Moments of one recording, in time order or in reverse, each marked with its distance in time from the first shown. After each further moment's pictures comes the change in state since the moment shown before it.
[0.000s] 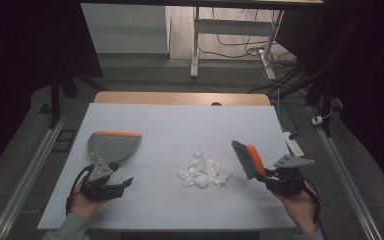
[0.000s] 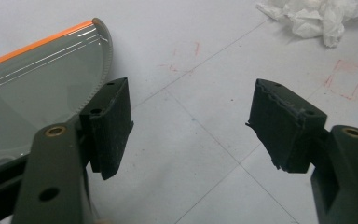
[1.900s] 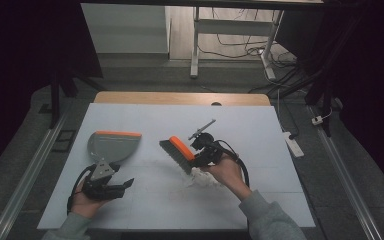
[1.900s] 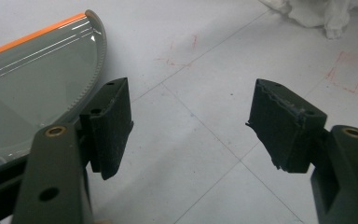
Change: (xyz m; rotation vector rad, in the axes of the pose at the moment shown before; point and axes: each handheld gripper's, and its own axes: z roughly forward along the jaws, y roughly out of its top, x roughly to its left) left arm 0.001 -0.002 0.005 0.022 -0.012 0.003; right arm 0.107 0.146 0.131 0.342 0.255 -0.115
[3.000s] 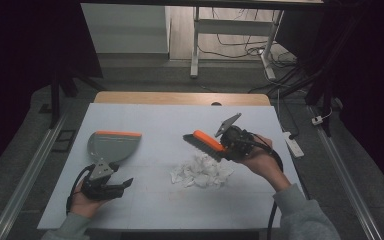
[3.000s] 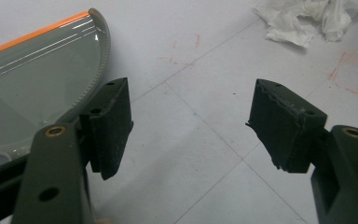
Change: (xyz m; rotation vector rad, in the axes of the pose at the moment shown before) left arm 0.002 -0.001 -0.001 -0.003 0.003 -0.007; right arm -0.029 -0.023 -0.068 0.032 -0.167 -0.263
